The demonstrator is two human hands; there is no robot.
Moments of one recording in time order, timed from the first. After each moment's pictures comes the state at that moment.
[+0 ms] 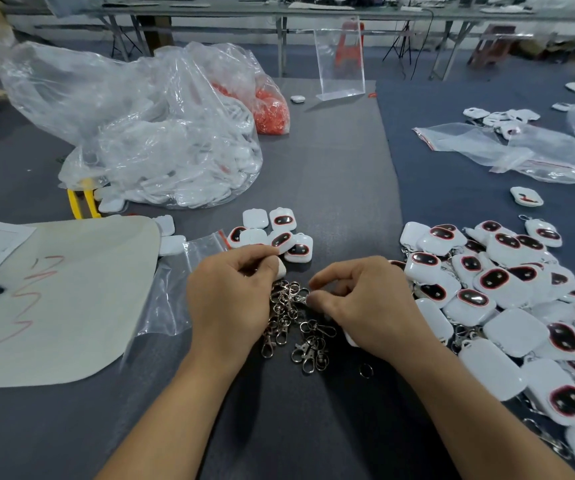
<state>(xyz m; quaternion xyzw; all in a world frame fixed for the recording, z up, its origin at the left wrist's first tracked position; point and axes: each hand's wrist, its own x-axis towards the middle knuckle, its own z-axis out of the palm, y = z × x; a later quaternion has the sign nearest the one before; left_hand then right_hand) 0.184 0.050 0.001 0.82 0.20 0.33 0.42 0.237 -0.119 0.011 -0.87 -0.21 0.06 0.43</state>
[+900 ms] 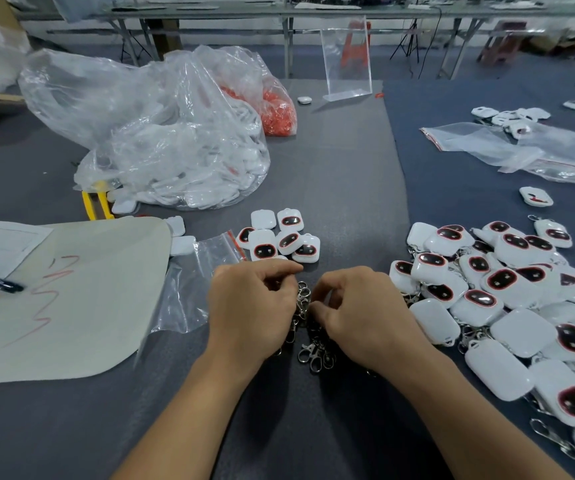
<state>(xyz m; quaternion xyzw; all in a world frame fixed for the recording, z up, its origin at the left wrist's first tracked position) 0.176 0.041 0.001 0.87 0.15 0.30 0.36 0.225 -0.109 0.016 -0.92 -0.23 0.05 0.30</state>
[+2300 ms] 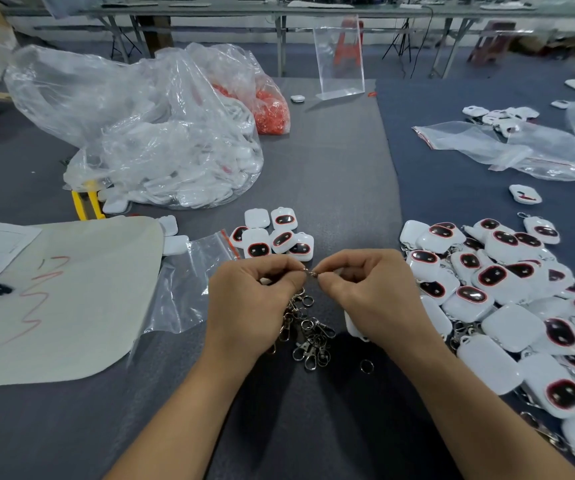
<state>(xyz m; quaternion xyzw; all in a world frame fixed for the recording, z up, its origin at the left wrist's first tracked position) 0.173 0.034 0.009 0.81 0.10 0.26 0.51 0.232 -0.118 0.019 -0.81 -0.18 0.04 0.56</state>
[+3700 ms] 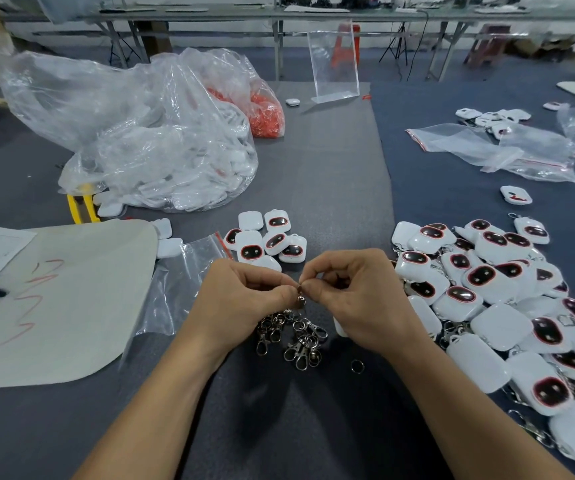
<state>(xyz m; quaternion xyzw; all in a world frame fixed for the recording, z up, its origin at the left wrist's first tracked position) 0.168 0.050 0.021 0.76 0.08 0.09 0.64 0.239 -0.122 0.015 -0.78 -0.31 0.03 0.55</state>
